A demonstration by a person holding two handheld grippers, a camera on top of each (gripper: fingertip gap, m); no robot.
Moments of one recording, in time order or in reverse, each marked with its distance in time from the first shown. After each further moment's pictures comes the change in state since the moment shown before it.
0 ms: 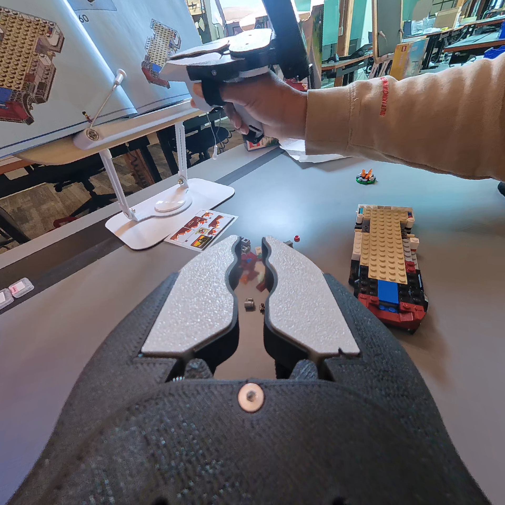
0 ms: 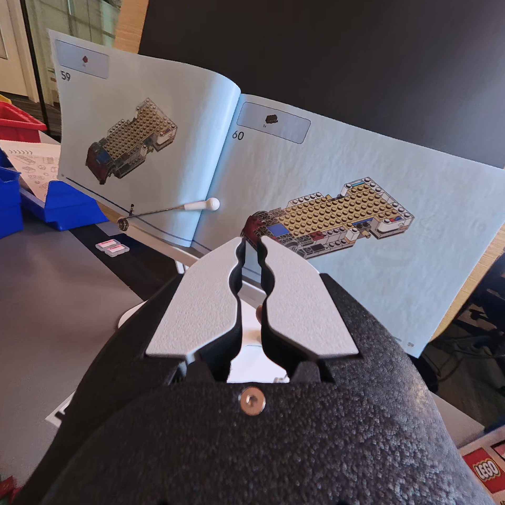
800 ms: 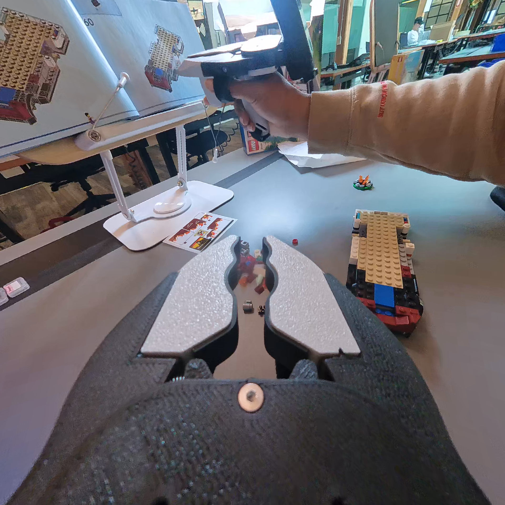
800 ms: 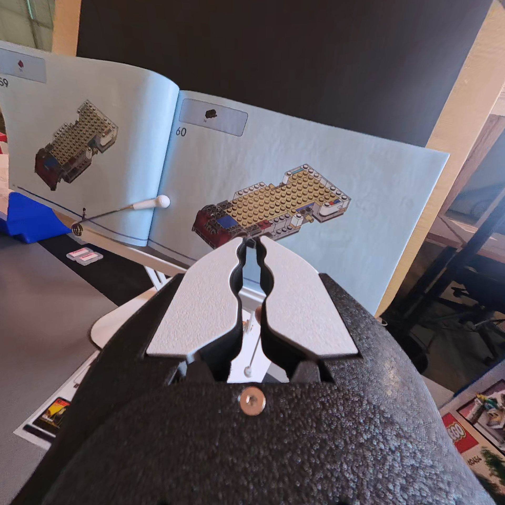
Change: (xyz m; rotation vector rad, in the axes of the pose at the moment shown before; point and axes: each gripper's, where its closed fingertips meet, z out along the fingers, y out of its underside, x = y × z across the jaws) left arm -0.001 -0.003 -0.001 0.014 0.005 -0.022; right arm 0.036 0.004 -0.008 -0.008 0.080 0.048
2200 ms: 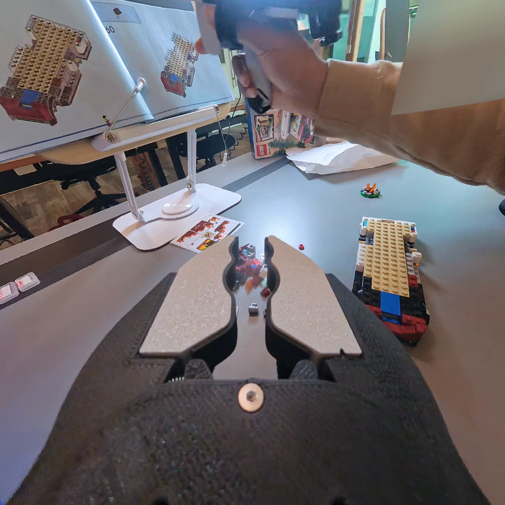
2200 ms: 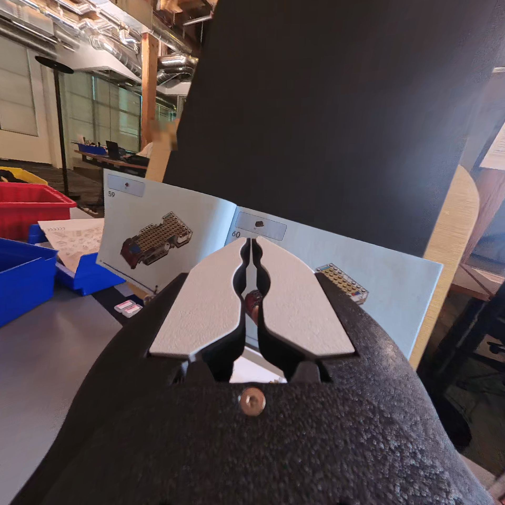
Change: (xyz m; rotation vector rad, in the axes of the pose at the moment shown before) left arm -0.008 -0.004 -0.002 0.018 -0.031 -0.021; right arm -0.032 -0.082 -0.011 0.183 -0.065 0.018
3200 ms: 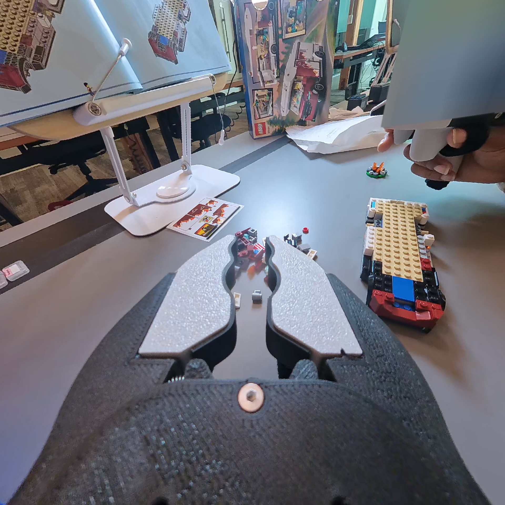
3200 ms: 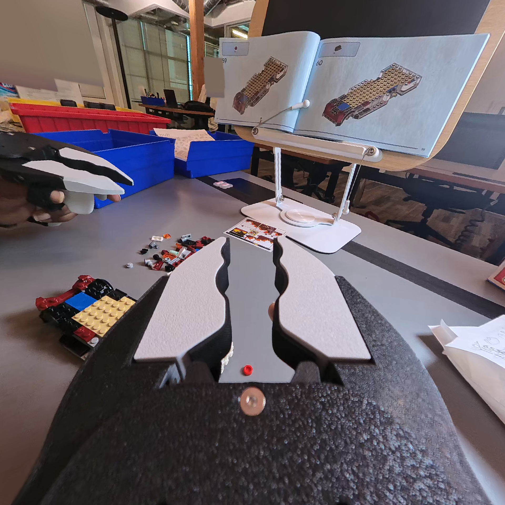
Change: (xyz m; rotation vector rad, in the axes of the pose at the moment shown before) left arm -0.003 0.019 0.007 -0.068 0.016 0.003; right arm -0.069 0.097 -0.249 -0.198 -0.194 0.128
